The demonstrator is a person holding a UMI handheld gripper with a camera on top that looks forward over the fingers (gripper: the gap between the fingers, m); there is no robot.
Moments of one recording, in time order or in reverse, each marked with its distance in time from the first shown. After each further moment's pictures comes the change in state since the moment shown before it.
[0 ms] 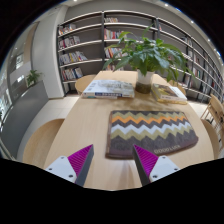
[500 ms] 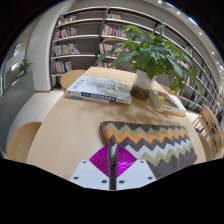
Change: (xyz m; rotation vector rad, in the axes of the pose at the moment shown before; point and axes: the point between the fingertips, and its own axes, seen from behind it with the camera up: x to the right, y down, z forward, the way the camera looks) arm 0.028 -0.032 0.087 -0.013 0.170 -0.097
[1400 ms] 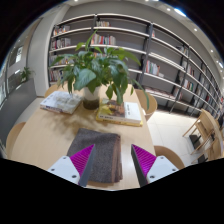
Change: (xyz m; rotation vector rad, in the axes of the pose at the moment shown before) arm 0.283 -0.031 -0.059 0.060 -0.064 -0.012
